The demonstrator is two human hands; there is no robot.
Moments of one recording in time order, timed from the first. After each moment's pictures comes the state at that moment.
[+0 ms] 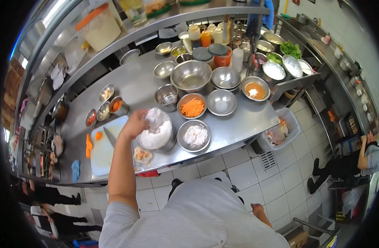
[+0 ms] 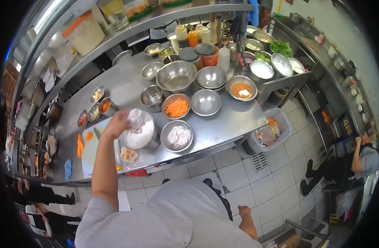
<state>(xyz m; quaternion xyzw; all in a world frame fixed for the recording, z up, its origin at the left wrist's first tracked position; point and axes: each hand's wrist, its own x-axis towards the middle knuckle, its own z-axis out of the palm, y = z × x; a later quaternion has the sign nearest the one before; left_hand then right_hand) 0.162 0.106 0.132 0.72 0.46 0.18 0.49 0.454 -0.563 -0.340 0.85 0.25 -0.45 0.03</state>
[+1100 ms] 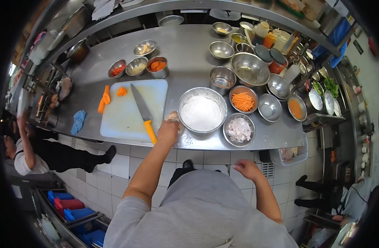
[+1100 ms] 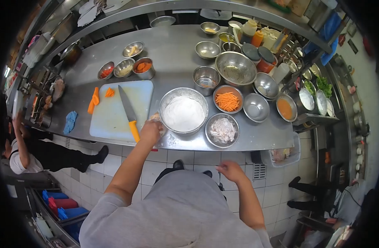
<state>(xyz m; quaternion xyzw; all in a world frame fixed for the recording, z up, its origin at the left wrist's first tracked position) 0.017 0.064 -0.034 0.80 0.59 0.05 0.13 0.378 -0.155 -0.048 0.66 0.61 -0.41 -0.13</state>
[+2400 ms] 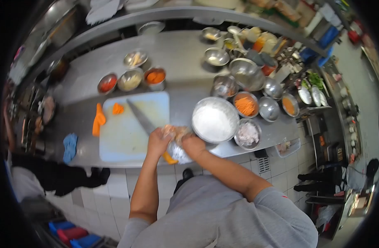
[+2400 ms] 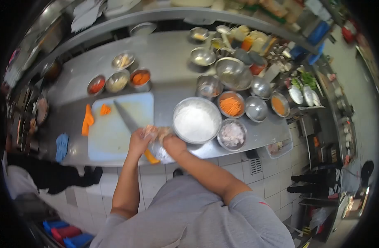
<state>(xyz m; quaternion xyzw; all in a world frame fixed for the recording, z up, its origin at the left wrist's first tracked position) -0.085 0.114 -0.011 0.63 0.55 0.32 0.44 0.093 0.067 -0.077 0.62 0.78 -0.07 -0.03</state>
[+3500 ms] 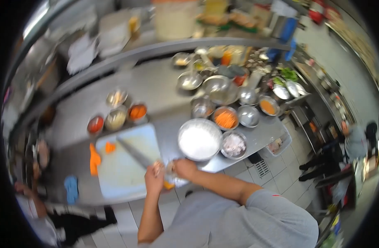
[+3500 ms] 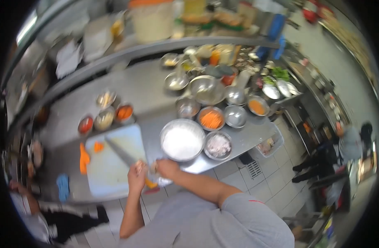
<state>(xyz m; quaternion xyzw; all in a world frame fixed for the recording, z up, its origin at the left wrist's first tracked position) -0.092 0.073 -0.011 0.64 0.53 0.38 0.41 0.091 0.059 -0.045 0.66 0.70 -0.23 -0.13</state>
